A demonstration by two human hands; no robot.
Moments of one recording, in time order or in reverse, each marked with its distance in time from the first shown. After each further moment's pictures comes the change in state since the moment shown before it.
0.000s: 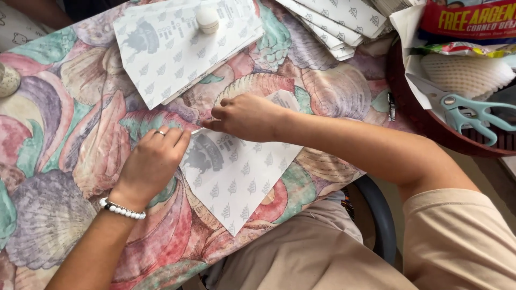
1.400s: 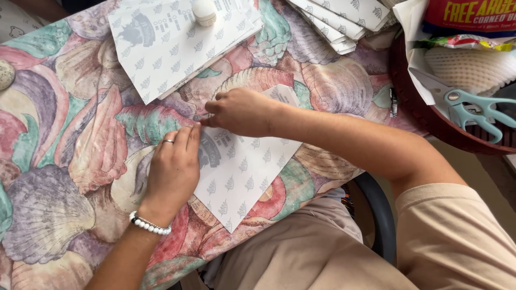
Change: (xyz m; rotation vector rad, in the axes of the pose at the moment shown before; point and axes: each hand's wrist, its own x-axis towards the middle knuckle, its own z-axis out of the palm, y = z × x) left_hand 0.013 0.057 -0.013 -0.171 0.015 -0.318; right_hand 0.010 -0.003 -0.014 0.058 -0.238 0.050
